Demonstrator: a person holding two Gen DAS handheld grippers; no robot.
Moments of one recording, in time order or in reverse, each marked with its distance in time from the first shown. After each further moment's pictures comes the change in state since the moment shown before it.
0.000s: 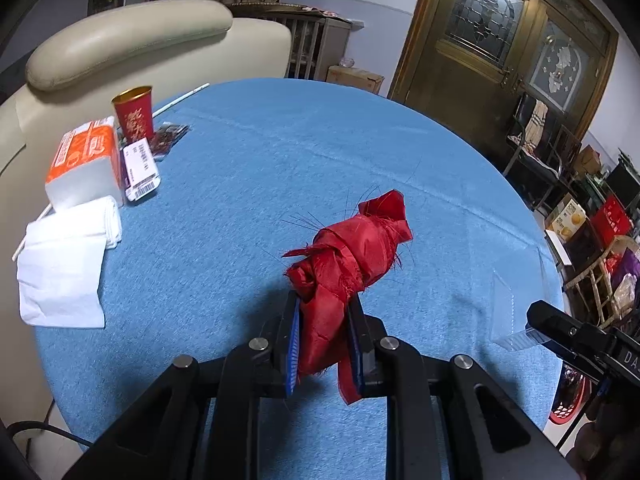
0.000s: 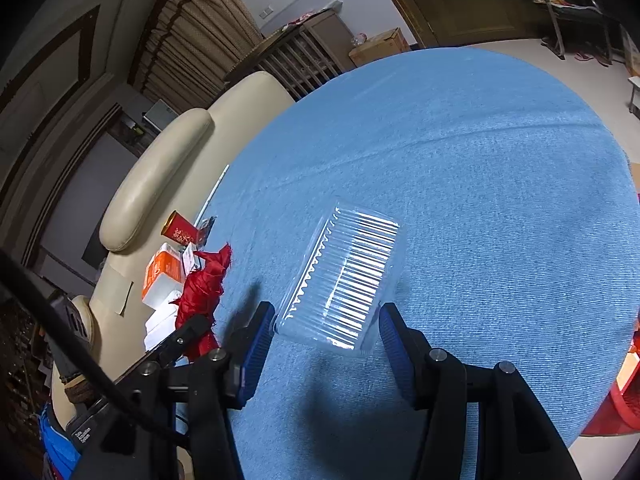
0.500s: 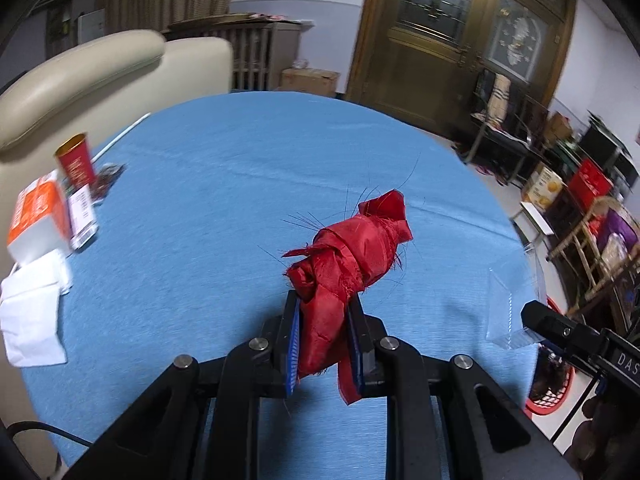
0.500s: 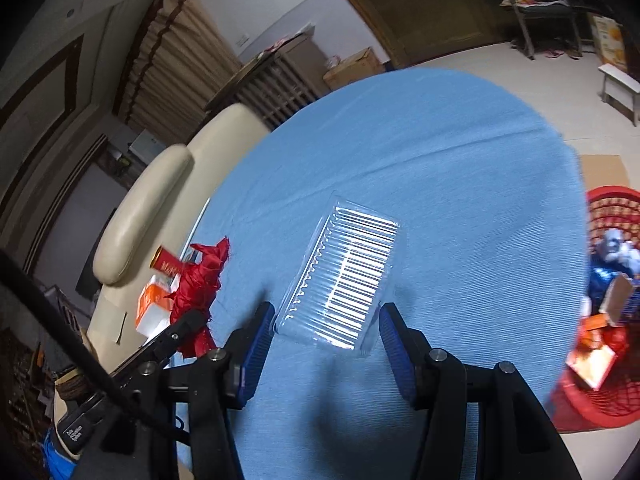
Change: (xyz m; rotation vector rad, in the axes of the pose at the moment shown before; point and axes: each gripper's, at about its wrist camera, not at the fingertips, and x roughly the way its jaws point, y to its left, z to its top) left arm 0.005 -0.072 0.014 0.146 0.001 -0.086; right arm -0.049 -0.041 0.001 0.077 -0.102 -0.053
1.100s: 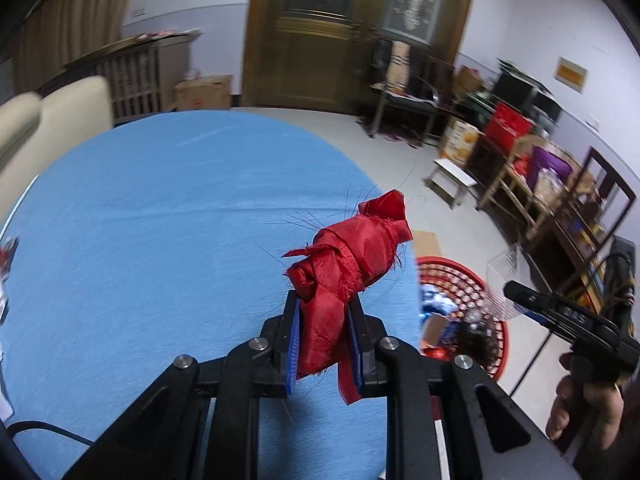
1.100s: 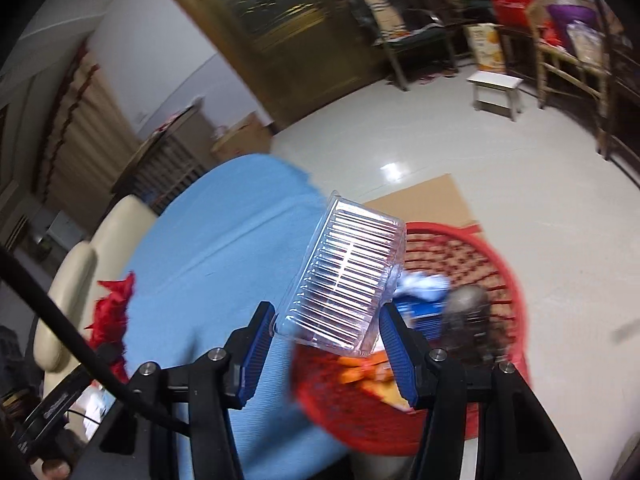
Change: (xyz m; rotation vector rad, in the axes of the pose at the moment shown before) left arm 0.002 -0.140 0.003 0.252 0.031 -0.248; right arm -0.129 -0.157 0.012 0.215 -0.206 -0.327
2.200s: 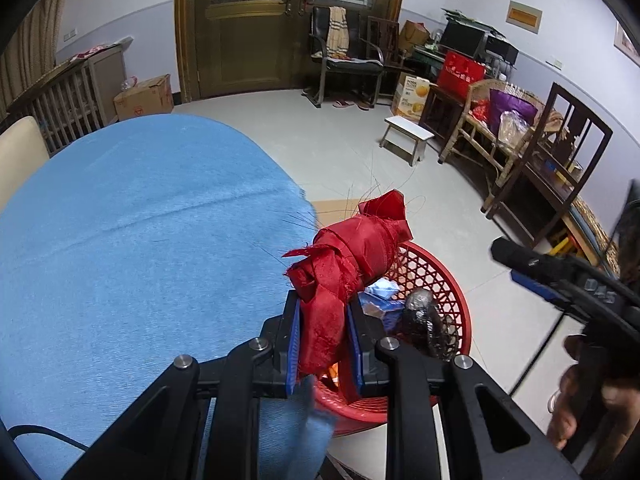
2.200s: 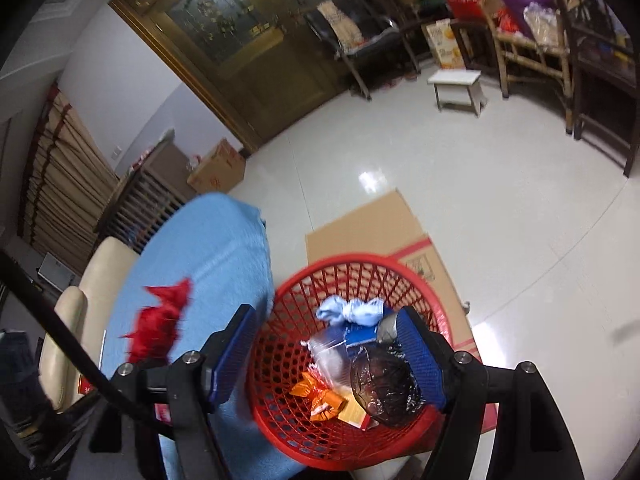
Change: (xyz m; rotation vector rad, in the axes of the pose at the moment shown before) left arm 0.055 -0.105 0.011 0.174 0.102 -0.076; right arm -0.036 -0.052 0.024 0.101 -0.072 -0.035
